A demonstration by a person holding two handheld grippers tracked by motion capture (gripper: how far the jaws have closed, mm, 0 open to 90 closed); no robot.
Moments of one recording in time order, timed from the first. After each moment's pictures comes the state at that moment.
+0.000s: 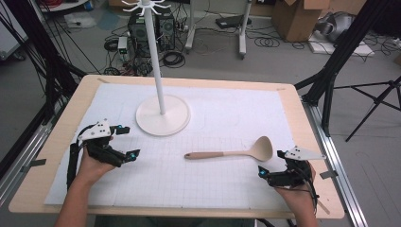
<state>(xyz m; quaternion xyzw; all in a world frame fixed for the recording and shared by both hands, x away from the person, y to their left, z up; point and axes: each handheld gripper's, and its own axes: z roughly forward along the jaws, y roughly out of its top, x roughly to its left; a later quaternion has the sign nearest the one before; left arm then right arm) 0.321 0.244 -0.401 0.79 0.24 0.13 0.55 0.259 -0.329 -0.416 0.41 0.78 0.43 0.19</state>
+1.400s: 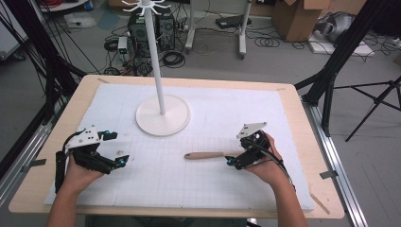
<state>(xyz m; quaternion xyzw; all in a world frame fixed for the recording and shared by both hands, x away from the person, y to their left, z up) 0.297 0.267 -0.400 0.80 0.26 0.16 0.52 0.334 -0.225 -0.396 0.27 0.90 0.33 0.13</state>
